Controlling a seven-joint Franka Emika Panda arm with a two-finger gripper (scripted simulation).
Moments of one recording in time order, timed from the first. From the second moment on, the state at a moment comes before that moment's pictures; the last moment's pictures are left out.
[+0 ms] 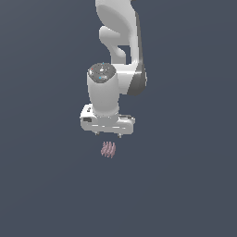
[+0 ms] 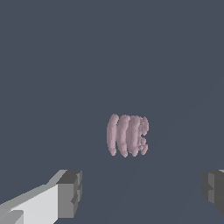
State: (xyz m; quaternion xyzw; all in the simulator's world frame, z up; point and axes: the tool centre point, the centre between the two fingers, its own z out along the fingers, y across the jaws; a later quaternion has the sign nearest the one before) arm 0.034 -0.043 0.159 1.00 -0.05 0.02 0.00
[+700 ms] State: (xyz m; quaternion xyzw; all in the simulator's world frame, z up) arm 0.047 -0.048 0.092 1.00 -0.09 0.00 0.00
